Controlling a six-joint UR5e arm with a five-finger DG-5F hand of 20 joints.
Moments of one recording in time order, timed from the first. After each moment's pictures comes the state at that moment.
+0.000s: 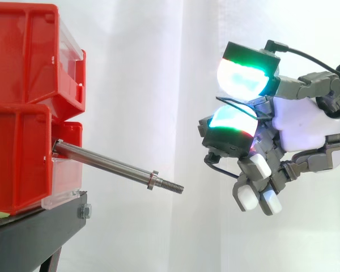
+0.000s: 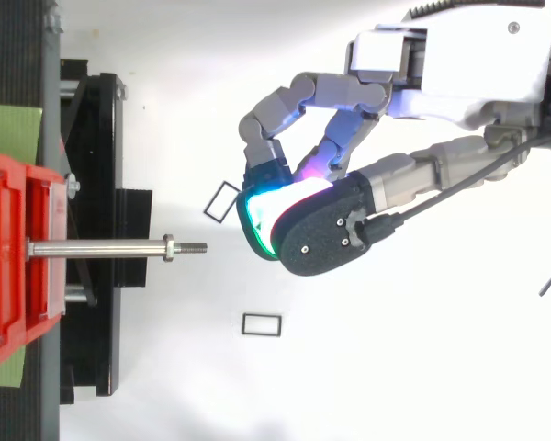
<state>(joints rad) 0.05 -2.21 -1.16 -3.05 -1.55 -0.20</state>
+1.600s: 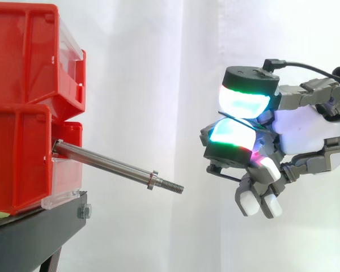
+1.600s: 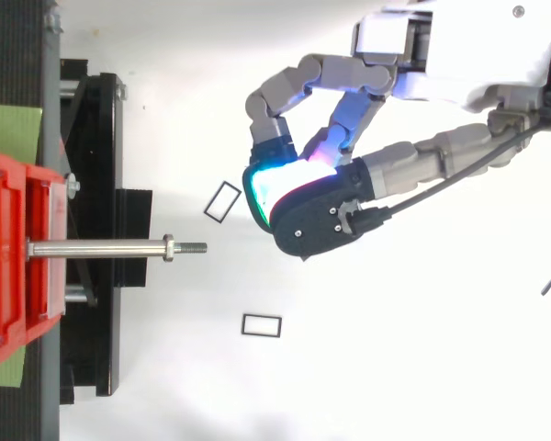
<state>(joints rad) 0.03 -2.21 -1.16 -3.06 -1.55 -0.24</state>
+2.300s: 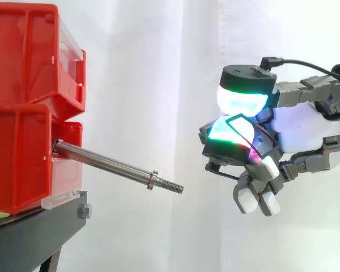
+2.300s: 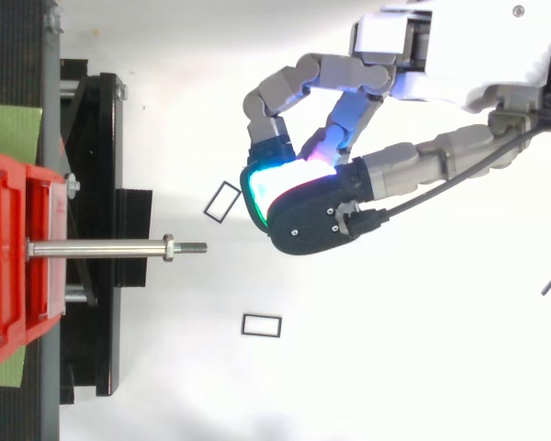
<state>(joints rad) 0.03 -2.21 -1.16 -3.05 -1.54 -0.24</state>
